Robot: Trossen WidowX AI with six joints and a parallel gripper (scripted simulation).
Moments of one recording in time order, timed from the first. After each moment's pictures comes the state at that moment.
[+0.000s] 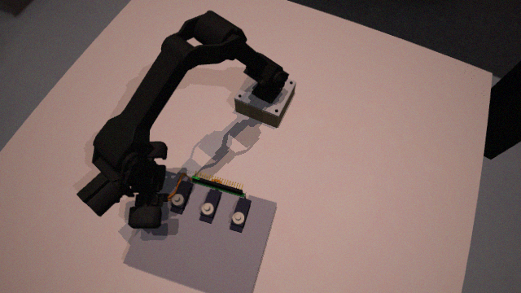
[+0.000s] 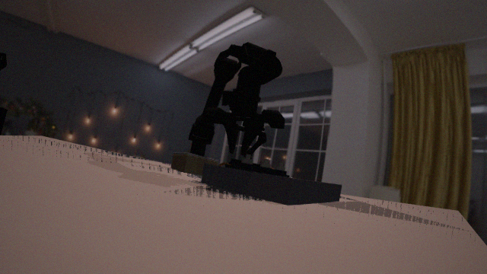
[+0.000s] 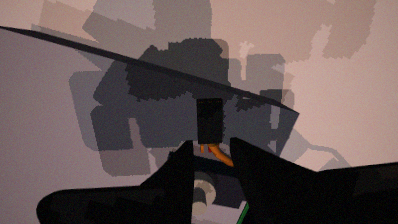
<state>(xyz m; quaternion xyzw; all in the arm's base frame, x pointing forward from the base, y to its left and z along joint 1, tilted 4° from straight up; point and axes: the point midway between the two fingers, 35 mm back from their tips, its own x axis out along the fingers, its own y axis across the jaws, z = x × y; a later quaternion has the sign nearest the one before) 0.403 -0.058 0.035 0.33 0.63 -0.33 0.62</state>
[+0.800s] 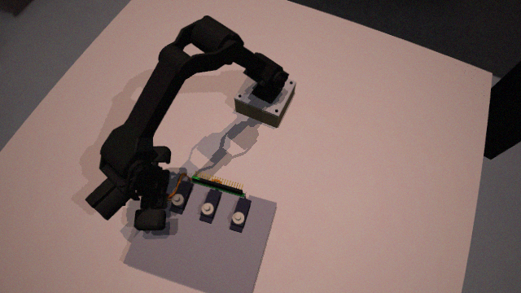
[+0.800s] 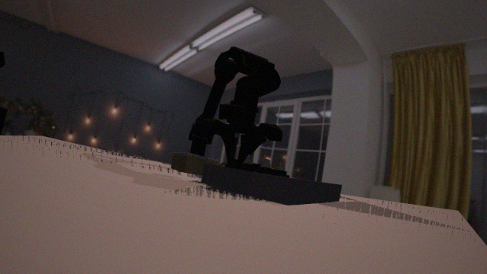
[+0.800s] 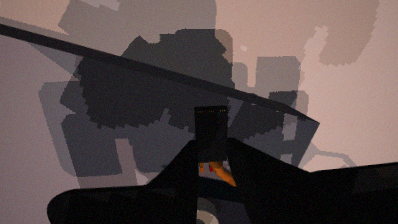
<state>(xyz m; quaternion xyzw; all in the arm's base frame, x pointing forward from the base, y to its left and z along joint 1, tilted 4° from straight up) 0.399 -0.057 0.006 0.33 0.64 -0.33 0.61</state>
